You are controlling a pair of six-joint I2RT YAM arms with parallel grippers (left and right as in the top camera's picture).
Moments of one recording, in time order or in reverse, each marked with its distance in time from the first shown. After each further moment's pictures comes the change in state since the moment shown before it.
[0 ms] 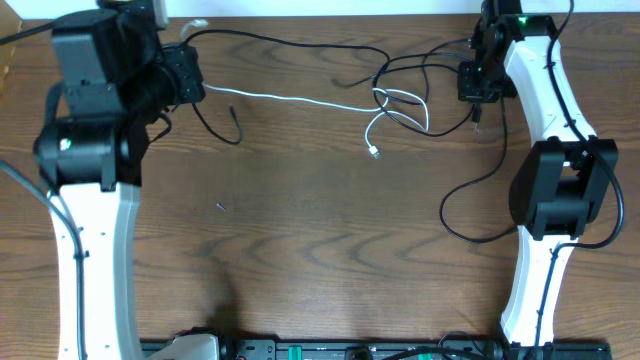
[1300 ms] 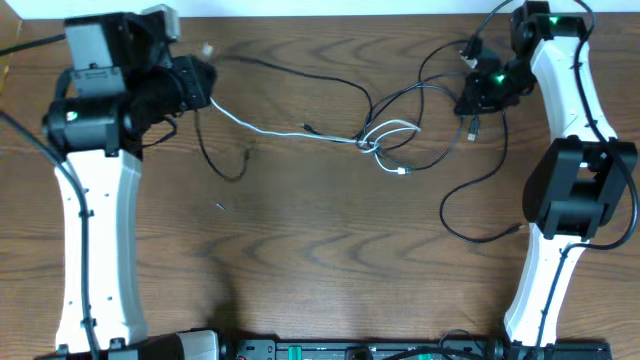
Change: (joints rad) left arm 0.024 0.113 0.000 -0.104 0.161 0.003; right arm -0.078 0.000 0.000 -0.174 -0.483 -0.437
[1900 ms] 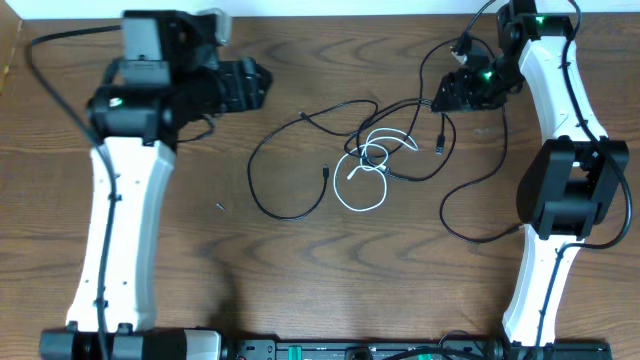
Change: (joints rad) left arm -0.161 0.054 0.000 -0.002 0.013 -0.002; right arm 0.032 0.000 0.000 0.067 0.027 0.151
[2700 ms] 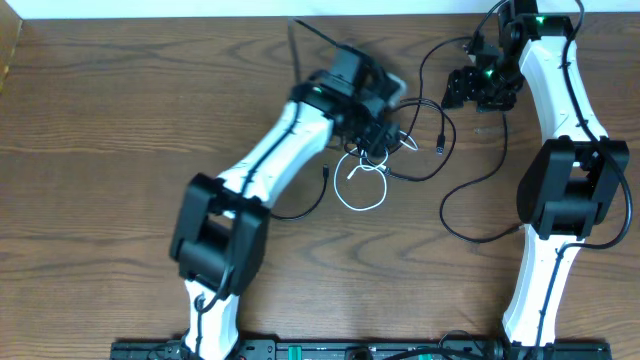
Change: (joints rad) left arm -0.462 0.514 0.000 0.279 0.000 0.346; right arm 0.000 0.000 0.000 0.022 0.147 0.135
